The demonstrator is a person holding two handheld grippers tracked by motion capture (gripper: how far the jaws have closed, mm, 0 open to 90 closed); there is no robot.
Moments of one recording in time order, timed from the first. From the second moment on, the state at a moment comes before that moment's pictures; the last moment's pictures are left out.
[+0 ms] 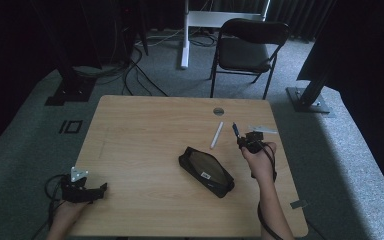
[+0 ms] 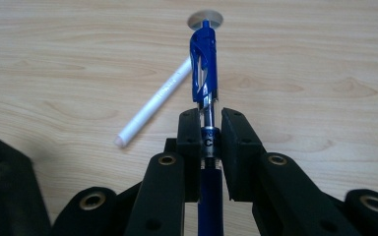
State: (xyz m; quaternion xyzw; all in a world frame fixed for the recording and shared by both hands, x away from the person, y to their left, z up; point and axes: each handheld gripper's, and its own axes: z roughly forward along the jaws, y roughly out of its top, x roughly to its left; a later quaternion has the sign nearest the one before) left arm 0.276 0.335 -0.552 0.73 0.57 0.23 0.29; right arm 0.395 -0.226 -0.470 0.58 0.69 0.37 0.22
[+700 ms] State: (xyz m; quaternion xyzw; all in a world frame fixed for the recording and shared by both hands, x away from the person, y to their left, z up) left arm 0.276 0.335 -0.552 0.73 0.57 0.23 0.29; right arm 0.371 -0.199 -0.445 0.53 0.72 0.41 0.20
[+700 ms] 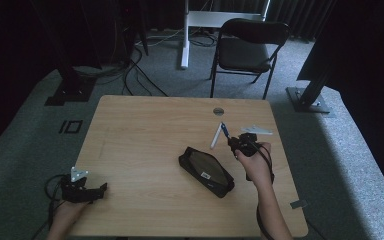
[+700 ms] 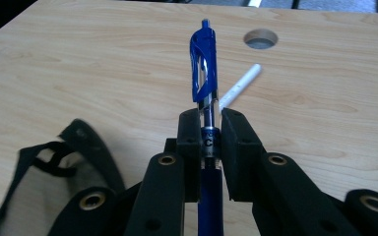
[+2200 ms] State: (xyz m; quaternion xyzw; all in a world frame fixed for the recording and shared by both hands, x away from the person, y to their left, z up) left arm 0.276 0.335 -0.552 0.73 0.57 0.23 0.29; right arm 0.331 -0.147 -0.436 0.43 0.78 0.44 0.13
